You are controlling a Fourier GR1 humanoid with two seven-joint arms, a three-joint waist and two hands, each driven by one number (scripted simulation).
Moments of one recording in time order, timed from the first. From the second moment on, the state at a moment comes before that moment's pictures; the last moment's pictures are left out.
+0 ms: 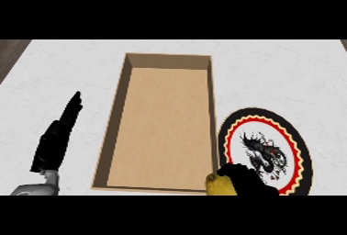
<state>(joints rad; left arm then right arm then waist) -0.03 0.23 -0.02 -1.57 -0.15 0.06 0.10 0.09 -0.19 0.87 -2.11 1.49 -0.08 1.06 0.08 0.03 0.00</state>
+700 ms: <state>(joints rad) -0.07 0.21 -0.04 -1.54 -0.16 0.07 0.11 -0.42 -0.01 0.49 -1.71 1.14 -0.18 1.11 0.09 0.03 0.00</state>
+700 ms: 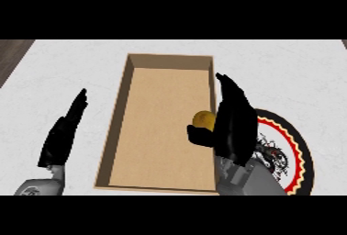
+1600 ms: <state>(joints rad) -0.02 0.22 0.01 -1.53 -0.16 0.09 0.11 -0.46 0.00 0.26 -1.75 1.20 -0.71 1.05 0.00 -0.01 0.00</state>
